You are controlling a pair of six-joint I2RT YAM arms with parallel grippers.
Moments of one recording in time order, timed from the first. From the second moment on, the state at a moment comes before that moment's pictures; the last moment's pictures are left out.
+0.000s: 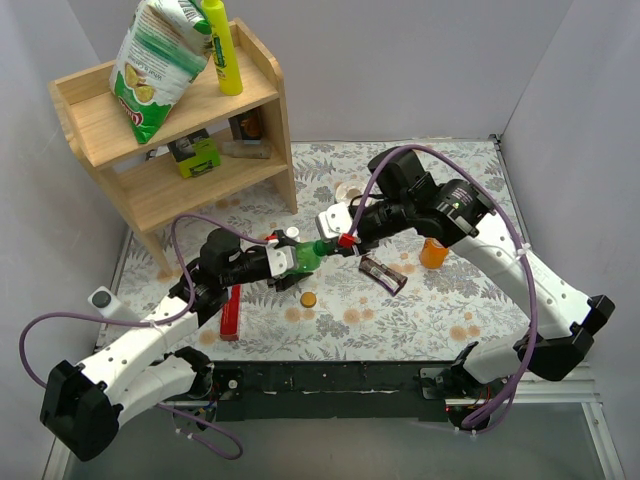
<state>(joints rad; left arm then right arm) -0.60 0.92 0.60 0.11 0.66 0.50 0.86 1.40 1.70 -1.02 -0.68 -1.00</state>
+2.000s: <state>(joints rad) -0.61 1.00 0.54 0.24 0.27 0.33 0.79 1.85 2.21 -1.25 -0.49 -0.27</state>
